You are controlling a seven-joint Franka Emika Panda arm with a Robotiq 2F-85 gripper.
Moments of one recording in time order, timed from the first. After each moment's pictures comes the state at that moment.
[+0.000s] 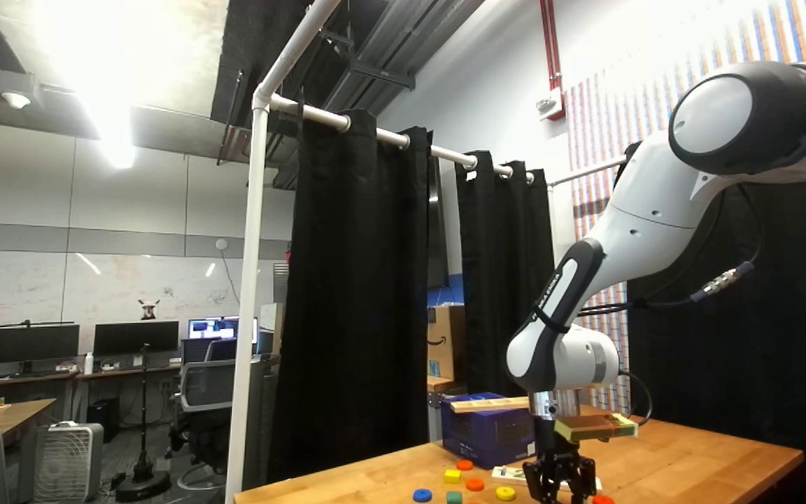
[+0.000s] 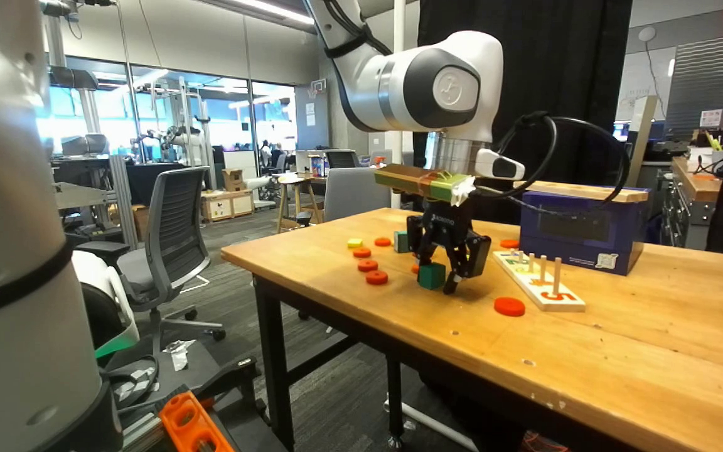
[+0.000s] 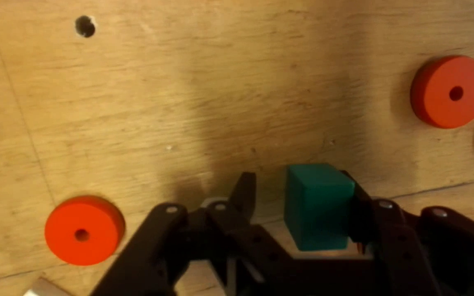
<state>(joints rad) -0.04 0.09 -0.02 -2.42 0.09 2.43 -0.08</state>
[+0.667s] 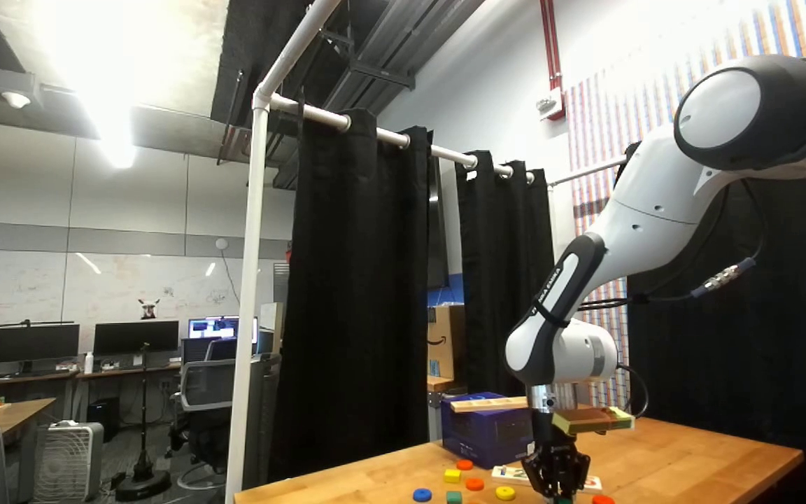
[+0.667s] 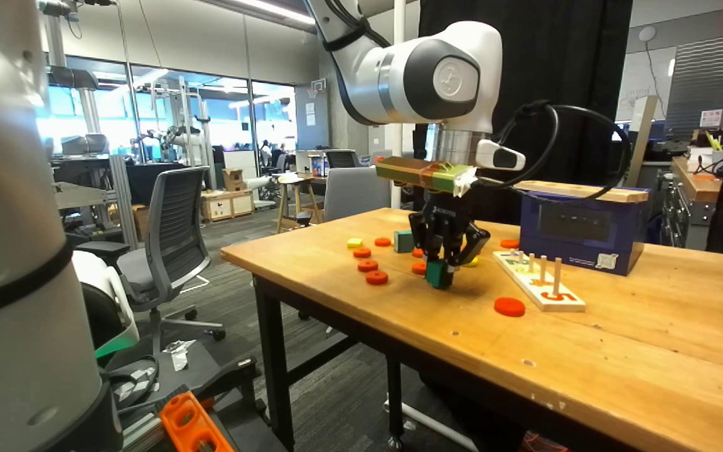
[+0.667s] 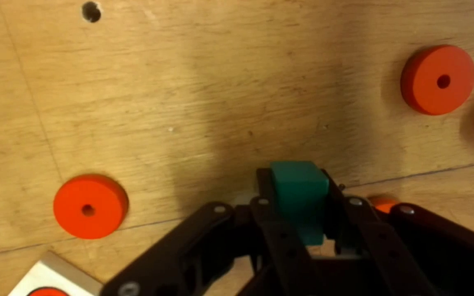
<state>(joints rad) -0.04 0.07 -0.02 -2.41 0.09 2.42 -0.08</state>
